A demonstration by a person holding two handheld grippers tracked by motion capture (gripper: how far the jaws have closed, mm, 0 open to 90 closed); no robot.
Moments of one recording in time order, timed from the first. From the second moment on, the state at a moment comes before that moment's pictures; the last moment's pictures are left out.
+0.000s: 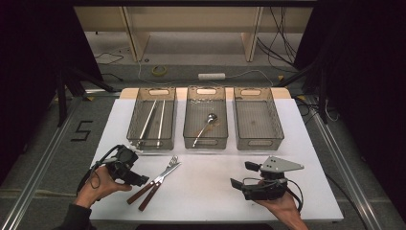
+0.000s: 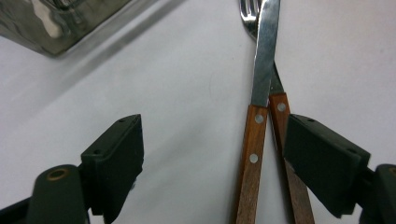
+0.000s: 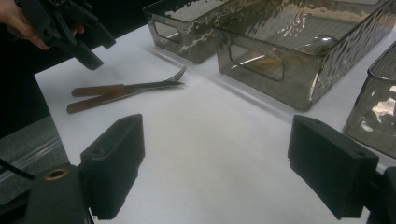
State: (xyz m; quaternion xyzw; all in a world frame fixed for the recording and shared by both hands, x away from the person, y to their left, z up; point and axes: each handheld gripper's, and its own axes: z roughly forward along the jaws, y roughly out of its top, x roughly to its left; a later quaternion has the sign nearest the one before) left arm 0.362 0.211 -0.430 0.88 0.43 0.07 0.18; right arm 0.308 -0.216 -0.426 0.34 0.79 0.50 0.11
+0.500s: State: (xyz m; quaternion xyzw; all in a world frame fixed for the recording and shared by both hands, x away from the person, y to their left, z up) left arm 0.354 0.210 -0.436 0.89 0.42 0.05 0.14; right arm 0.307 -0.216 -0.426 0.34 0.79 0.50 0.11
